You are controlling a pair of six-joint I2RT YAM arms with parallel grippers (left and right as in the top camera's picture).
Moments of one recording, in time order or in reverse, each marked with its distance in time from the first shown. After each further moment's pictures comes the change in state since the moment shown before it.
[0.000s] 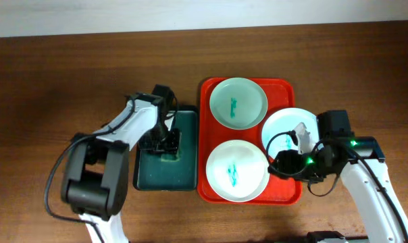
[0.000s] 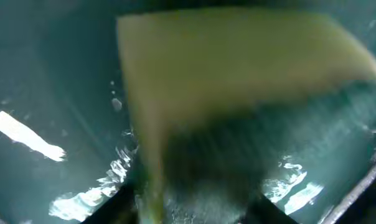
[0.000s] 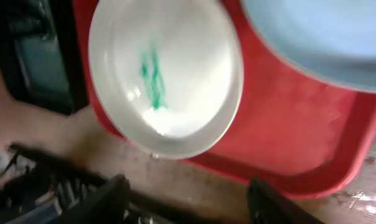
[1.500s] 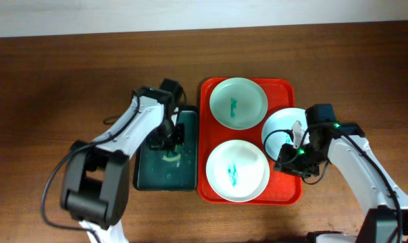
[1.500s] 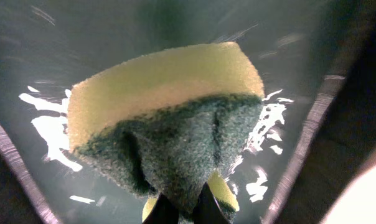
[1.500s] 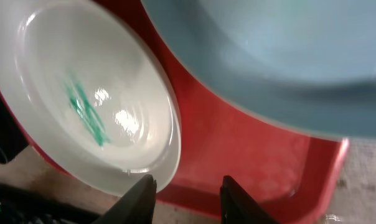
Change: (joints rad) left arm -0.059 -0.060 0.096 -0.100 -0.037 -0.090; right arm 0.005 0.249 -0.008 0.127 0.116 0.077
